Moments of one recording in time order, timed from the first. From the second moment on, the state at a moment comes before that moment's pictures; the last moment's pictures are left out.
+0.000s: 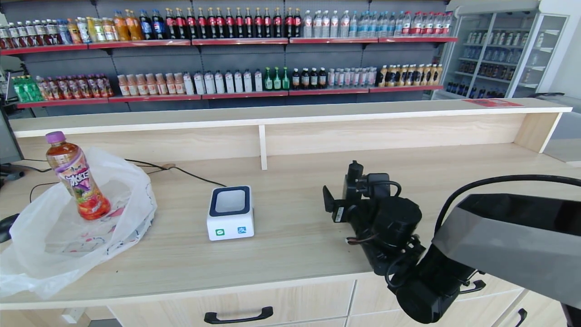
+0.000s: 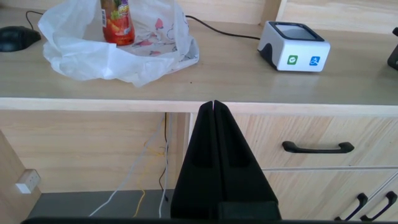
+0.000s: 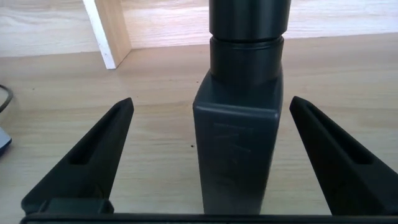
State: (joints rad) left arm 0.00 0.00 0.00 -0.01 0.00 -0.01; right arm 0.59 2.28 -0.81 -1.57 -0.47 0.03
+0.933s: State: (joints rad) left arm 0.00 0.00 0.00 -0.01 0.00 -0.01; right arm 0.54 2.31 -0.81 -1.57 -0.47 0.02
